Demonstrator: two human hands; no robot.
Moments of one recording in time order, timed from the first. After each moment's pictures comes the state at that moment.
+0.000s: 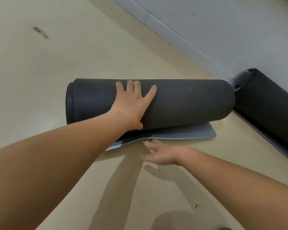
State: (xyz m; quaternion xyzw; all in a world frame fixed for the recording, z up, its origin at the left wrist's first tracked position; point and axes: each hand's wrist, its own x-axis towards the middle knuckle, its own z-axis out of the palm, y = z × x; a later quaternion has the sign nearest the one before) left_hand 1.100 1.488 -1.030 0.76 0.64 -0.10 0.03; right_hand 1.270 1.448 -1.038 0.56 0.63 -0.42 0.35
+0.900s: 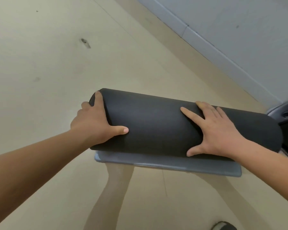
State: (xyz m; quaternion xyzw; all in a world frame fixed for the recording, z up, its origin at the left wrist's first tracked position) left_hand 1.021 1.427 -1.018 0.39 0.88 0.08 0.27; right_hand 1.331 1.587 -0.998 0.37 0.91 -0.01 0.21
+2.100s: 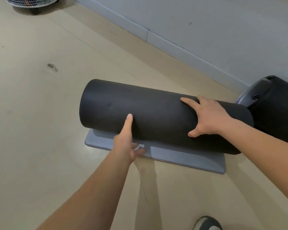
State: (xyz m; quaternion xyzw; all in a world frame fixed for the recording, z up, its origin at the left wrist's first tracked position) left_hand 1.199 1.535 -1.058 -0.13 0.62 0.50 0.59; right_hand 1.418 1.673 -0.974 0.50 0.84 -0.09 0.20
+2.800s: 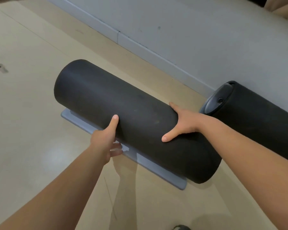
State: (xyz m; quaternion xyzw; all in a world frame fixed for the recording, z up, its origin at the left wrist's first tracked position) left_hand 1.225 1.579 -1.054 0.02 0.71 0.41 0.57; right_hand 1.454 1.705 -0.974 0.60 0.69 -0.34 0.21
